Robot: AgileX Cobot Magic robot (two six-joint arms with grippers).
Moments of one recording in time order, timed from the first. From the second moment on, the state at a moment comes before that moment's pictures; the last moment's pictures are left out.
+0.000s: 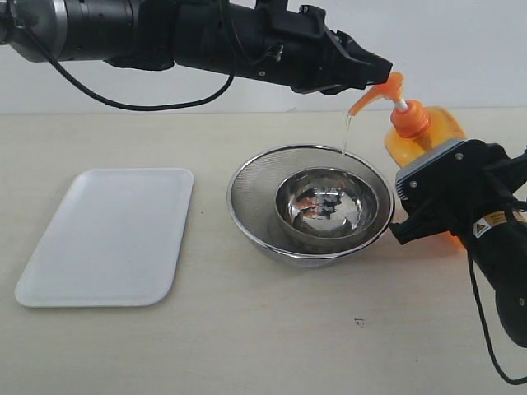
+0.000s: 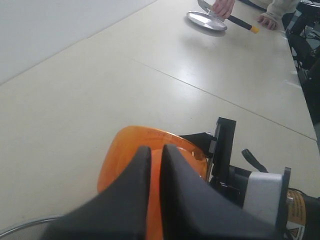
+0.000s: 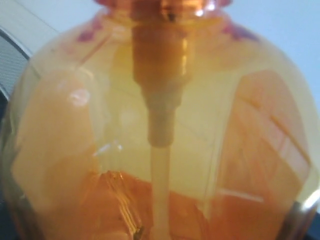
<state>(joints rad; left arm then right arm) -0.58 2.01 -1.58 -1.45 0.69 1.44 0.41 1.85 -0.43 0.33 -1.20 -0.69</state>
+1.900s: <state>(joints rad) -0.52 1.20 -1.03 -1.47 0.52 1.57 0.42 1.85 -0.43 0.36 -1.23 -0.49</state>
